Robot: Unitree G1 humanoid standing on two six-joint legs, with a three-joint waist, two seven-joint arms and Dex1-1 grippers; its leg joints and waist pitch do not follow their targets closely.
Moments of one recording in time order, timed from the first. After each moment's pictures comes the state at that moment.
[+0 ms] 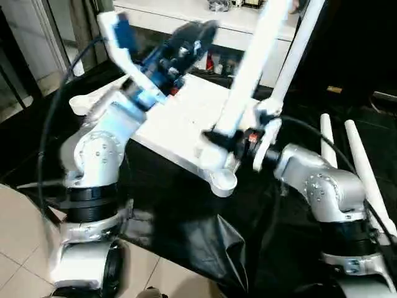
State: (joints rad) left arm -0.72 0.26 0.10 0.04 -0.57 0.48 -0.64; right arm -0.54 -0.19 -0.02 0.08 0.43 0.66 0.53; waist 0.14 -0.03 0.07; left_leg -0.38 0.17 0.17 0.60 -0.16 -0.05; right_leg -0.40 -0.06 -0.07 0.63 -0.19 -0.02
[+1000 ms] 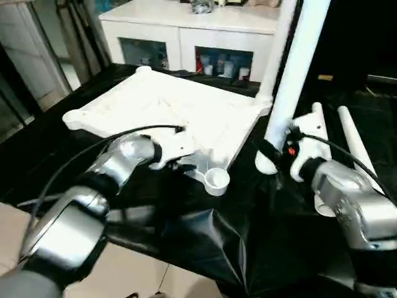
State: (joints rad) left arm -0.96 0.33 -0.48 1.13 0.18 -0.30 -0.79; right arm -0.35 -0.36 -0.05 -0.13 0.29 0.67 0.42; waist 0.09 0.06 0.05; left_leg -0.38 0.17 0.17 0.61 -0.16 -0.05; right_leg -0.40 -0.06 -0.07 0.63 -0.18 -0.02
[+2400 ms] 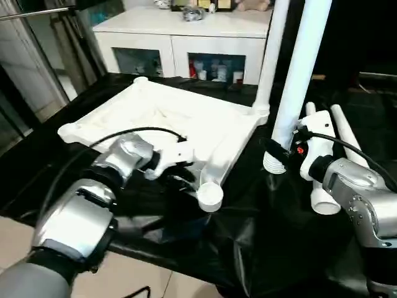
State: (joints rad) left arm -1.01 0.32 -0.40 1.27 0.19 -0.28 -1.30; right arm -0.36 -0.42 -0.05 -0.11 0.30 0.66 0.47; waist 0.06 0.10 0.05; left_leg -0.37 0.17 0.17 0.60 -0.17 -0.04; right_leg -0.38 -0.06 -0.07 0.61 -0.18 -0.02
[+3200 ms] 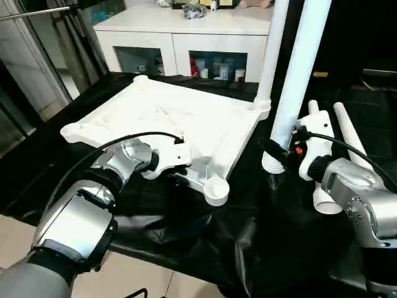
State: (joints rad) left arm -1.02 0.30 -0.41 1.29 0.29 -0.20 -1.07; right arm -0.36 -0.41 -0.04 -0.12 0.30 0.65 0.47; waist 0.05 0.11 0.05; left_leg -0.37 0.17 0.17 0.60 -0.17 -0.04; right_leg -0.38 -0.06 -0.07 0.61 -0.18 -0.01
